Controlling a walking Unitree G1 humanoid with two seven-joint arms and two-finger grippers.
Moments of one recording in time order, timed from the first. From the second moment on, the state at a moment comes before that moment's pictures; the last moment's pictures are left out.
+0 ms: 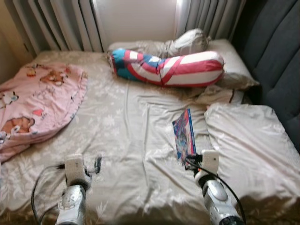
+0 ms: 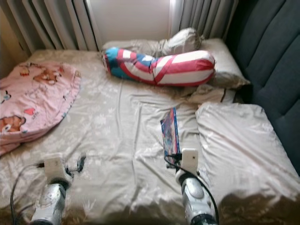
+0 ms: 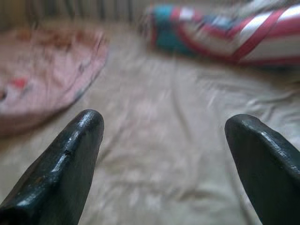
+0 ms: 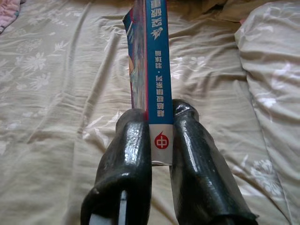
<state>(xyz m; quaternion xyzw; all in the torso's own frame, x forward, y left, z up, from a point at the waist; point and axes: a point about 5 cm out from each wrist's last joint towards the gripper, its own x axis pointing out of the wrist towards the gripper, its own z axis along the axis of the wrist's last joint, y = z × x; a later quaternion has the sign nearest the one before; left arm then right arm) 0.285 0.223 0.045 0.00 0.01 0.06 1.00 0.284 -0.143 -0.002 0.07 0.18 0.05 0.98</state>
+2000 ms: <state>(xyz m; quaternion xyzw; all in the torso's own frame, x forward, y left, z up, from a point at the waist) 0.239 0.222 0.063 0.03 0.03 0.00 1.00 0.333 -0.182 0.033 0.06 0.28 0.04 0.96</state>
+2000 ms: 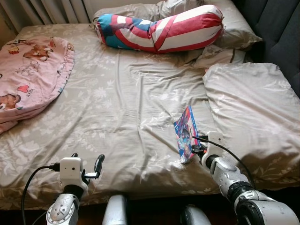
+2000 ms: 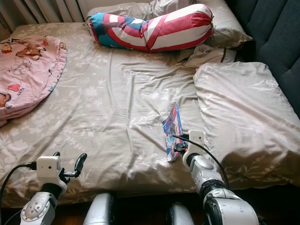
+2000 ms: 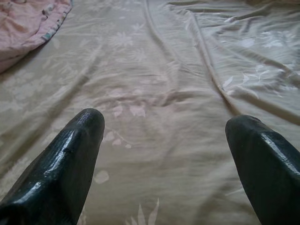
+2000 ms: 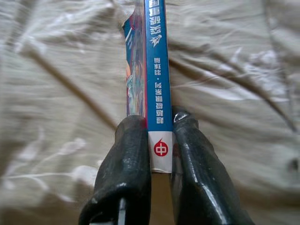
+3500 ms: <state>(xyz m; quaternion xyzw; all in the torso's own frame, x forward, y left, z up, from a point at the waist) 0.260 0.211 0.013 -0.03 0.15 0.01 0.99 0.268 -0.179 -0.027 0.04 0.29 -0.02 0.96</state>
